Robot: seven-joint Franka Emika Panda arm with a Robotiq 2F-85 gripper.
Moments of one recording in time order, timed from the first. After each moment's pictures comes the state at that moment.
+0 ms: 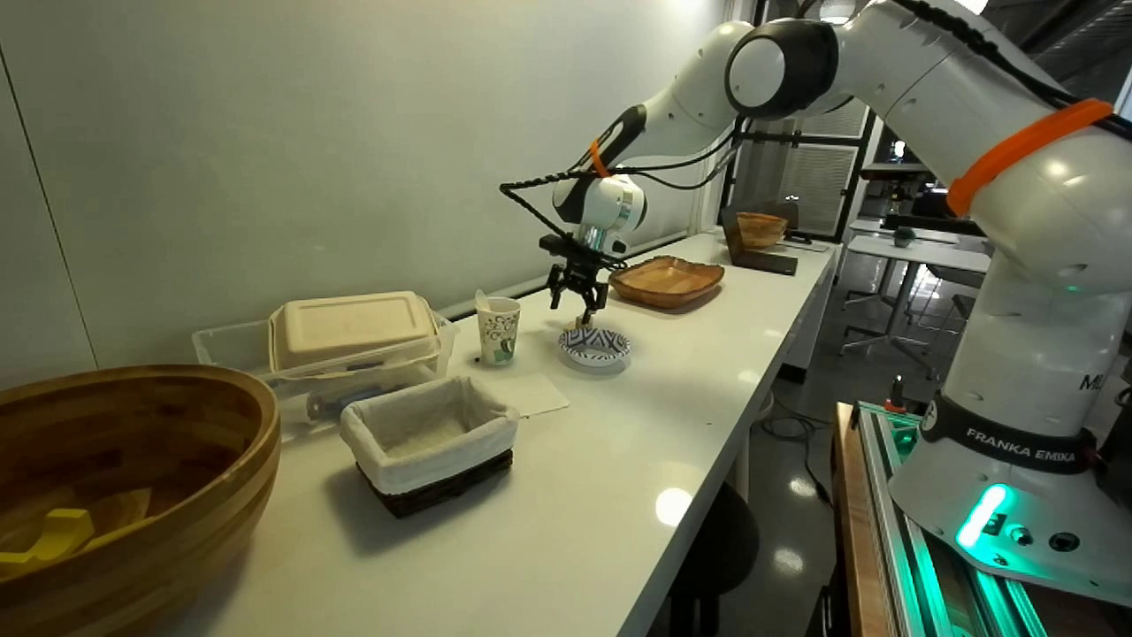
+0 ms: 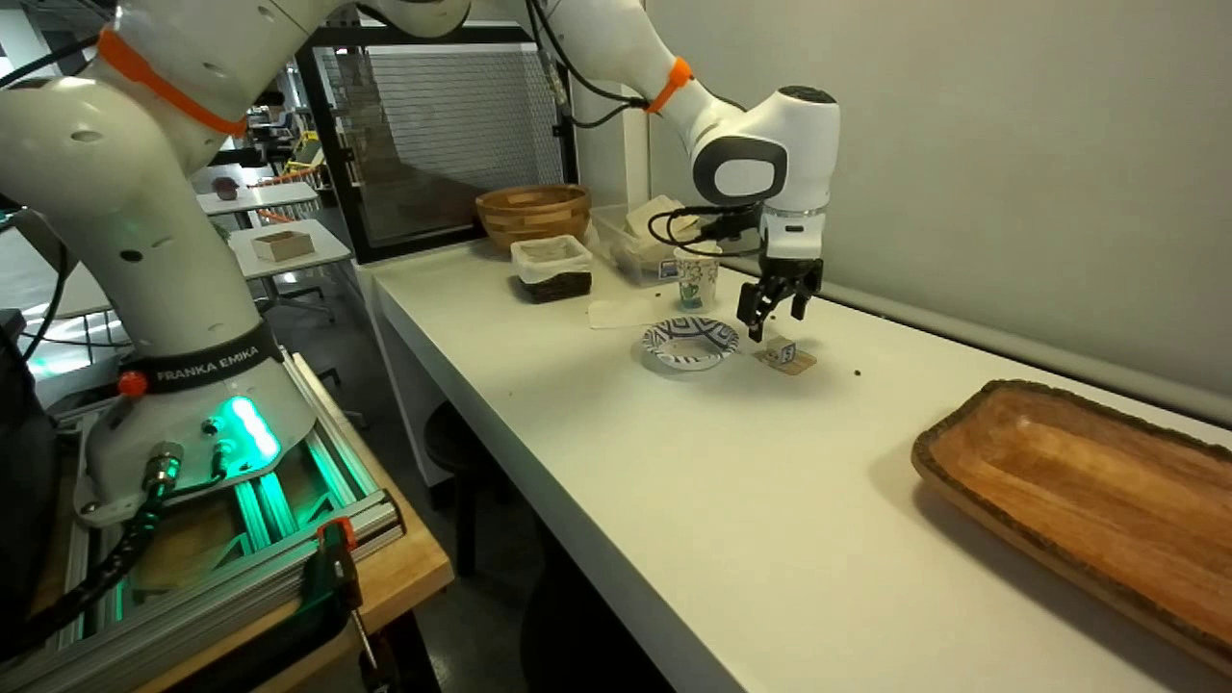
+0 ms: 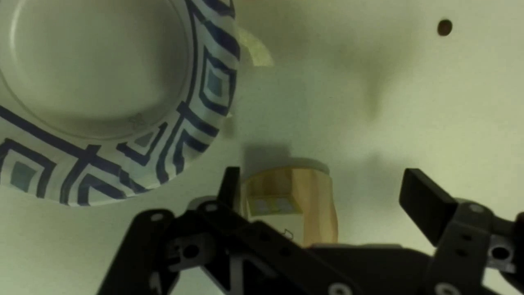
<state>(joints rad) -0.29 0.85 -0.22 -1.50 0.47 2.38 0.96</state>
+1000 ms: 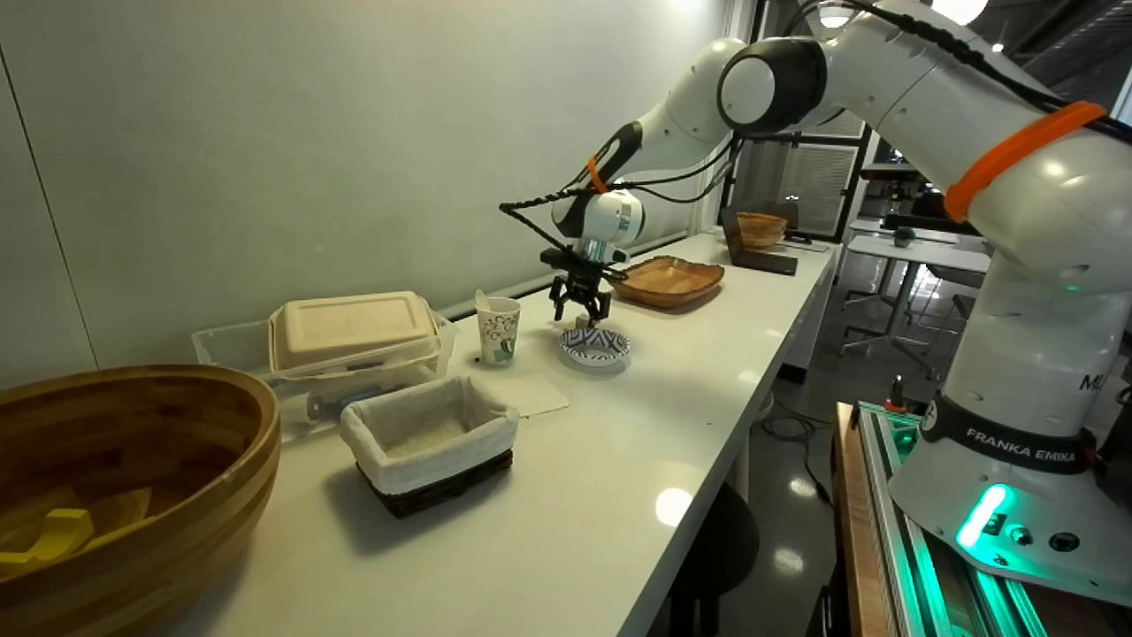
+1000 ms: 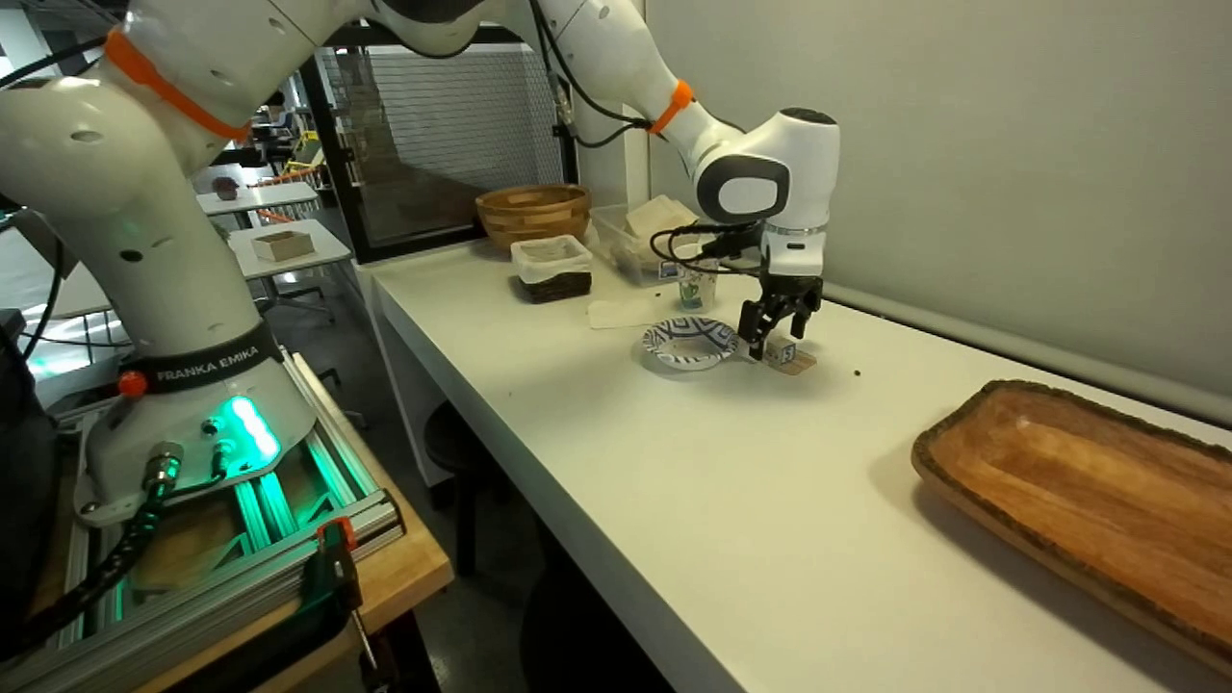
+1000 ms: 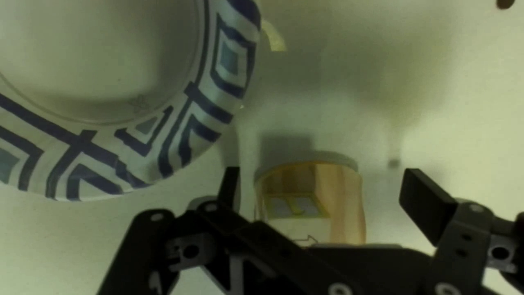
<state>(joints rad) -0.29 0.91 -0.23 -1.47 0.43 2.38 0.97</state>
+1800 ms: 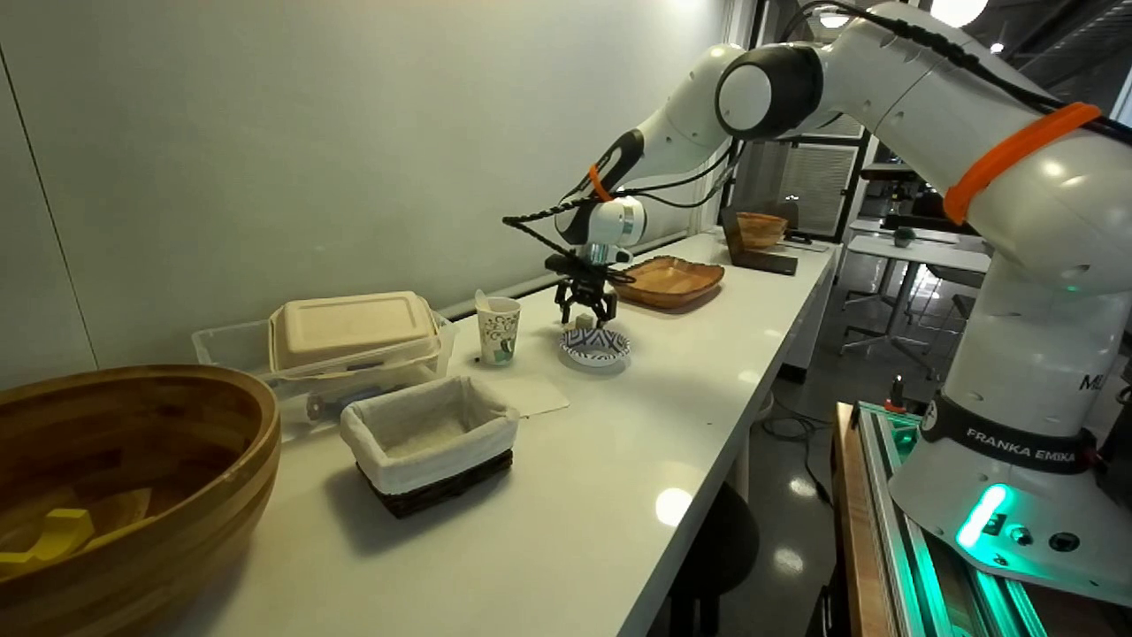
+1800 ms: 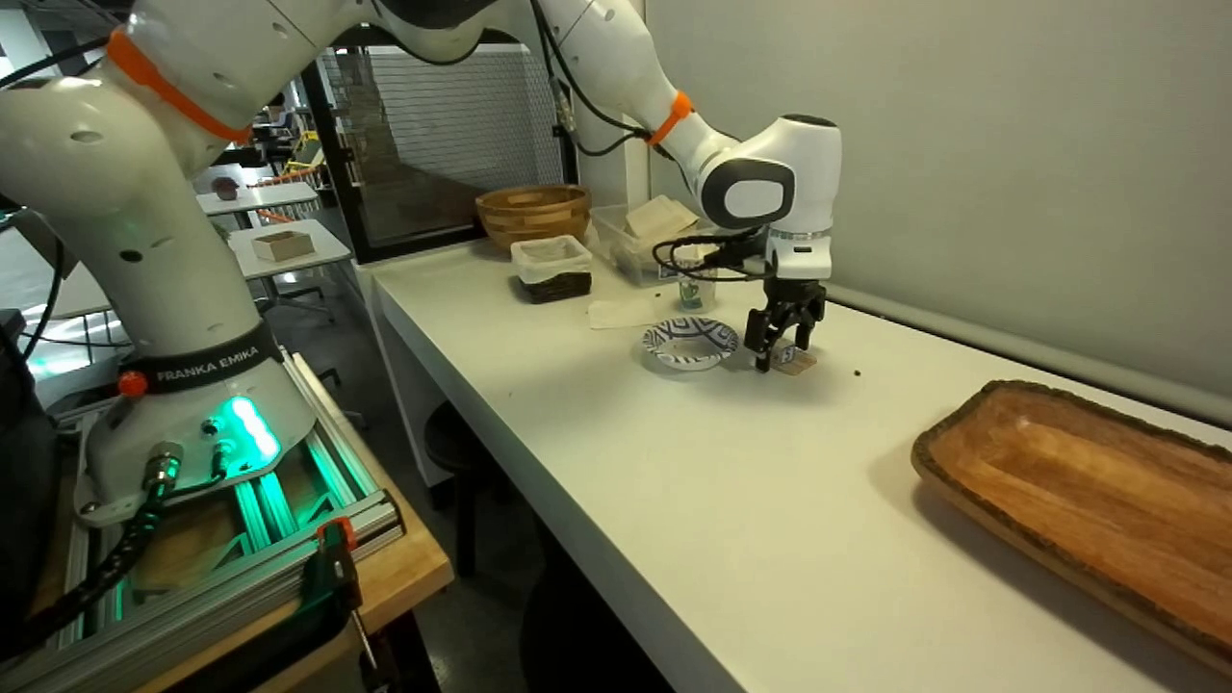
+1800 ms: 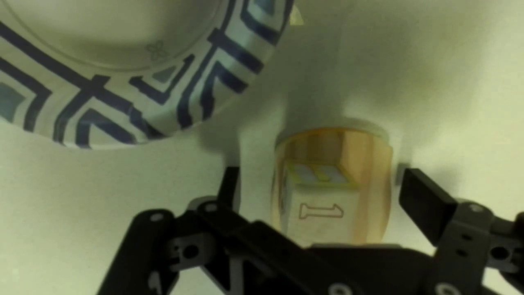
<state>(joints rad) -0.29 0.93 -0.24 -1.45 0.34 2.38 0.97</state>
